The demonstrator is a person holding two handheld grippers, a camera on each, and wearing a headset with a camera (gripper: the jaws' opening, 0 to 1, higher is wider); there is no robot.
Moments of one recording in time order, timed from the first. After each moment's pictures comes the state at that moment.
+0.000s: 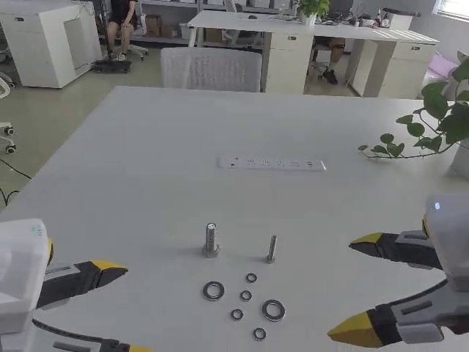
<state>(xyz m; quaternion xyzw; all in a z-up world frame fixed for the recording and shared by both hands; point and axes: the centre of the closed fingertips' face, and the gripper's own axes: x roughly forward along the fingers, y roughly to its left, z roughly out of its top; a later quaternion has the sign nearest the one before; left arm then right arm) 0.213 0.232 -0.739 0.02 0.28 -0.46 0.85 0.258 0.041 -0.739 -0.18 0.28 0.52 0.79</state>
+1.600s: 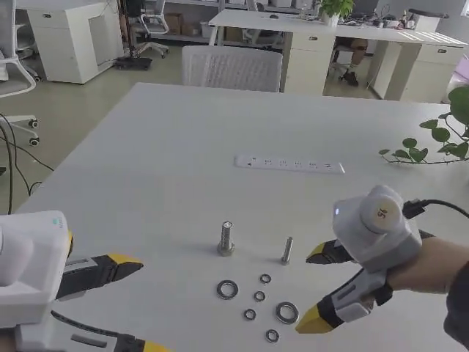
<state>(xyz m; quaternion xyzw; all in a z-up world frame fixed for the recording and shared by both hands) 0.209 0.234 -0.738 0.02 0.28 -0.45 0.85 0.292 0.082 -0.819 -0.28 0.37 0.57 0.68</state>
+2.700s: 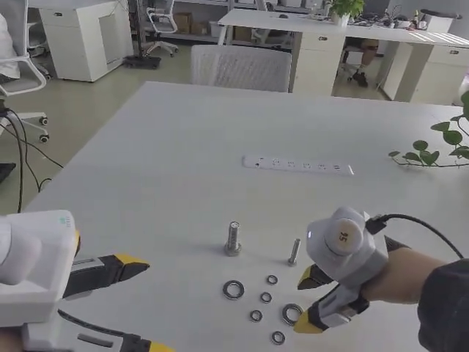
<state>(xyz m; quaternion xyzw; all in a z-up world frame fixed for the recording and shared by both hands) 0.209 0.236 -0.739 0.02 0.28 -0.45 0.85 0.294 0.089 -0.858 -0.36 0.39 0.56 0.63</state>
